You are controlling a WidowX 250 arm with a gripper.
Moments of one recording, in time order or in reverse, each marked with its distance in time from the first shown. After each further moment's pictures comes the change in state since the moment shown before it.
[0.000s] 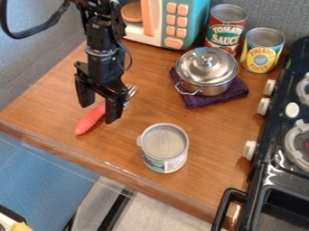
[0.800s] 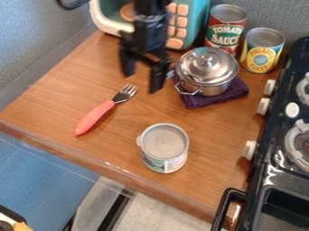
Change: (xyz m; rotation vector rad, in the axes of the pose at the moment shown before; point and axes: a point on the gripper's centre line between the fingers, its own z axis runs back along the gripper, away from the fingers) arm 0.068 -0.042 0.048 -0.011 -0.062 -0.102
